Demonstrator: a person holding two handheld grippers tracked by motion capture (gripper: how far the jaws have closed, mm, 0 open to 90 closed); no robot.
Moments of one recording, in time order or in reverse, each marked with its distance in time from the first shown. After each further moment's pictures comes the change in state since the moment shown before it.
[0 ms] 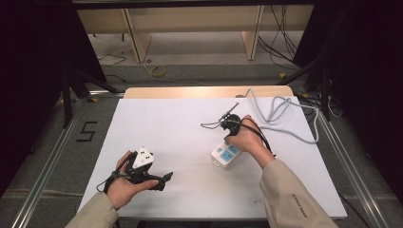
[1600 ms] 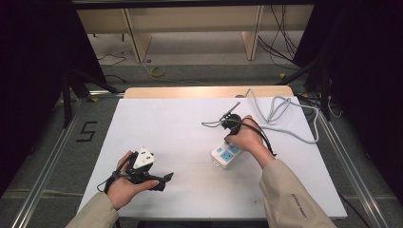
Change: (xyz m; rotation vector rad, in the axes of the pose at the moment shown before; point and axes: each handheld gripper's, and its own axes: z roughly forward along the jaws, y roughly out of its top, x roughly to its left) left arm -0.001 0.000 0.001 0.008 -0.005 0.006; right arm -0.003 -0.001 0.001 -0.001 0.024 0.028
